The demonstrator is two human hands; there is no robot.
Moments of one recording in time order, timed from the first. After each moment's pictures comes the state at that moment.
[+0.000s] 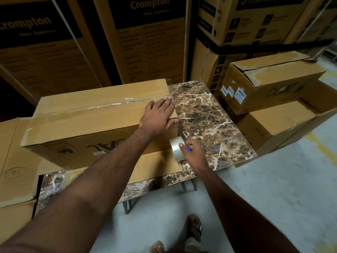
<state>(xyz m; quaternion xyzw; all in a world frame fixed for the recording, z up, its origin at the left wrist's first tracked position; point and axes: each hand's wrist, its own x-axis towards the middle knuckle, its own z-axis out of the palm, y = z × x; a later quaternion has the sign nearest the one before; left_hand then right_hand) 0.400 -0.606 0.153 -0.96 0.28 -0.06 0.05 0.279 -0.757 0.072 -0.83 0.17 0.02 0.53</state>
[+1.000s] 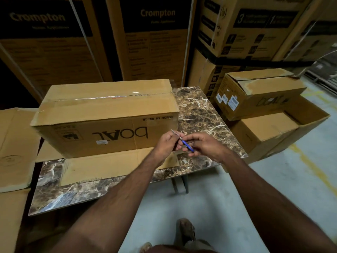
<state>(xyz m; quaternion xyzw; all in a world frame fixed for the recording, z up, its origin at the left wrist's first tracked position) 0.281 -0.620 0.113 -0.67 0.05 0.21 -0.71 0.254 -0.798 0.149 -0.74 0.04 0.23 0.63</state>
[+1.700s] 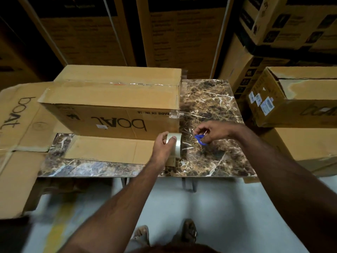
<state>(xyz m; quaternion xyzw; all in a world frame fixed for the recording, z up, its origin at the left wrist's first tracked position) 0.282 -0.671 0.072 -0.69 -0.22 0.06 -0.69 0.382 -0.883 0.147 -0.86 -0.21 0.38 0.27</state>
